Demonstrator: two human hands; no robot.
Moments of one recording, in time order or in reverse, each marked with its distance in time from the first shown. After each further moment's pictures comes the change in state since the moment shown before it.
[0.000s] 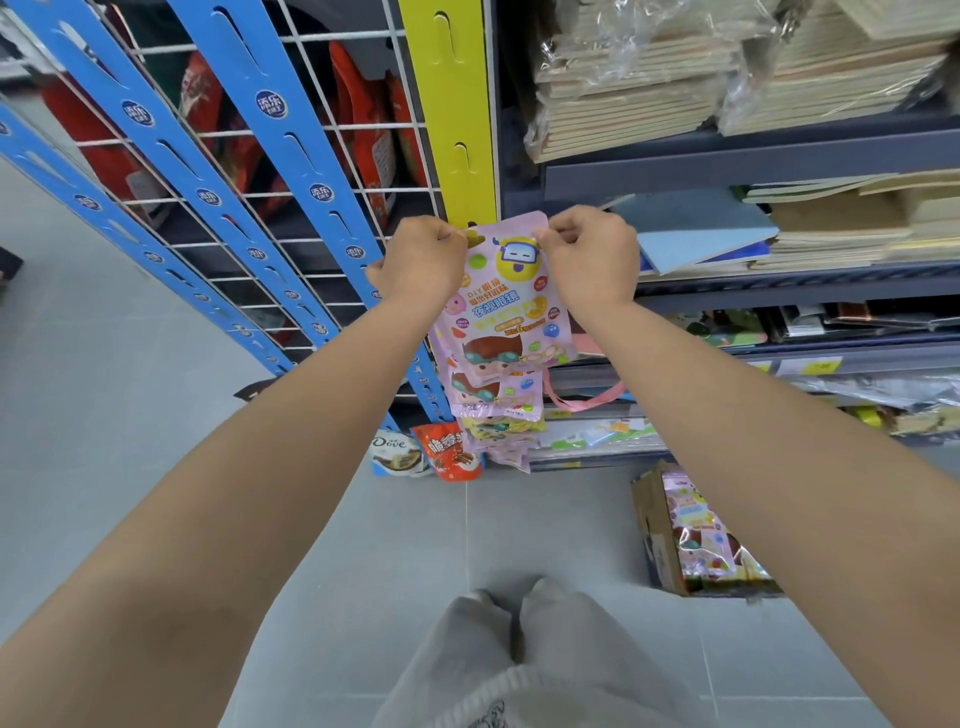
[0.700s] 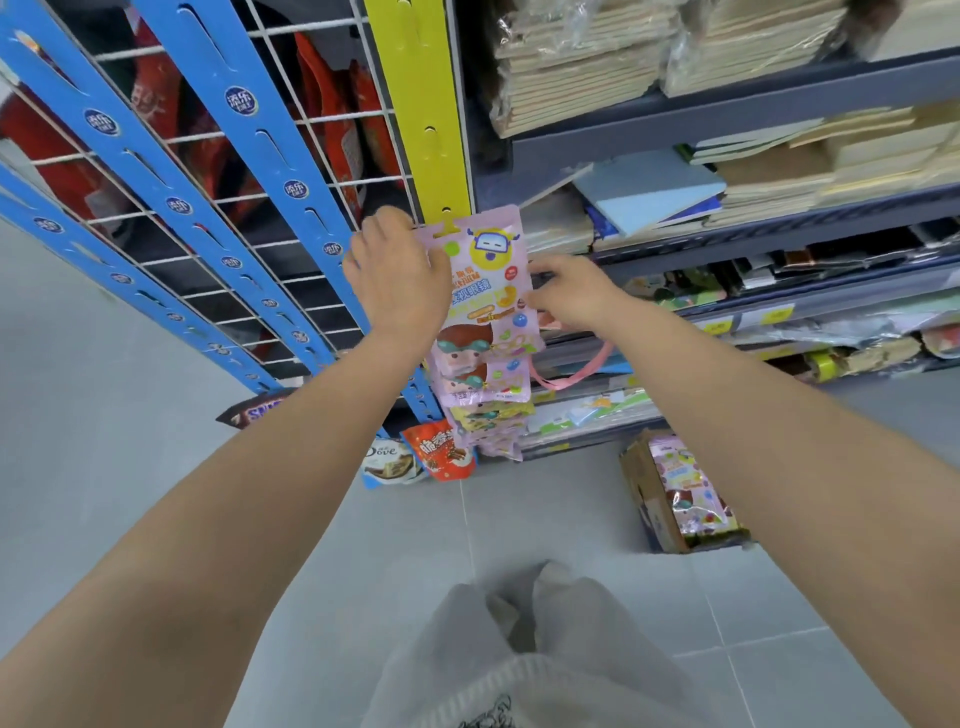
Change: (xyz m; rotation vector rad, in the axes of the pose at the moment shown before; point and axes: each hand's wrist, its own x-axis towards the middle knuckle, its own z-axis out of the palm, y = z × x) left_hand -0.023 -0.033 0.004 0.248 0.236 0.351; right_hand -0.032 0.031 -0.005 0.103 -0.519 0.213
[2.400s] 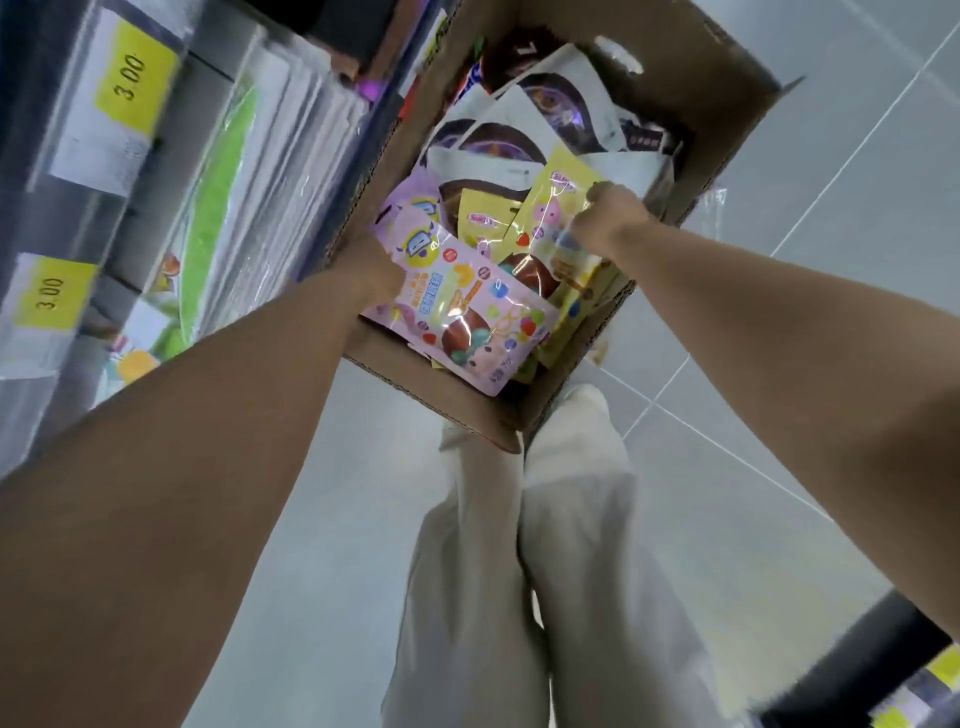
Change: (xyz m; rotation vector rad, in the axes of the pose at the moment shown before) left_hand -0.299 0.133 0.767 0.452 -1.475 0.306; right_hand 0.063 0.815 -0.059 0.158 0.227 1.108
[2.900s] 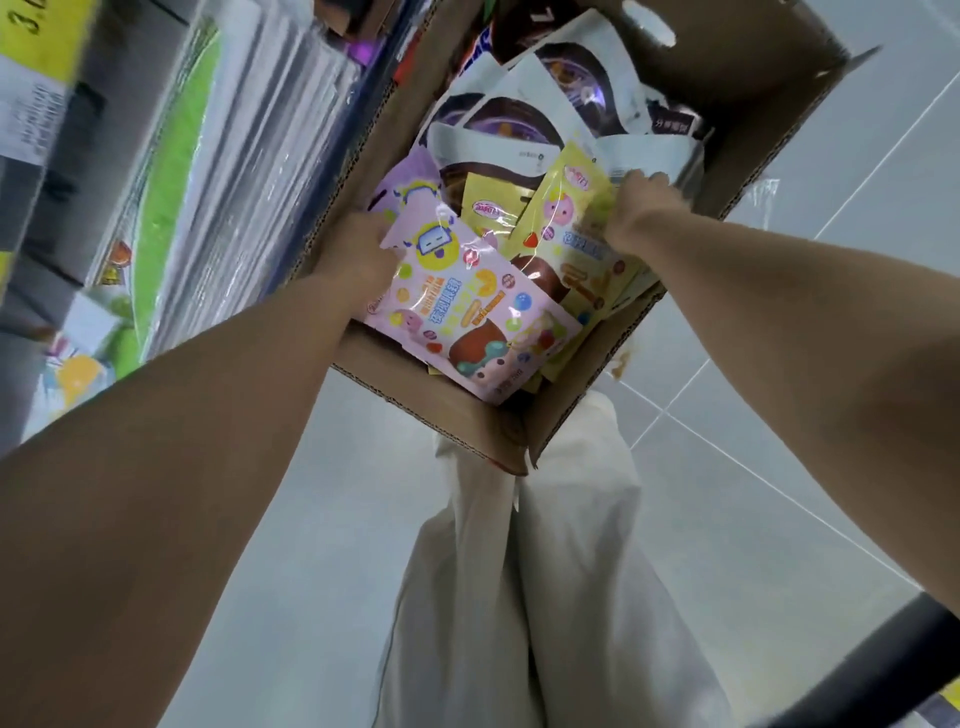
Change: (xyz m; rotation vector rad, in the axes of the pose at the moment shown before) left_hand 0.014 -0.006 0.010 -0.068 0.162 0.192; right_hand 0.048 0.021 0.017 -0.405 0.122 0.032
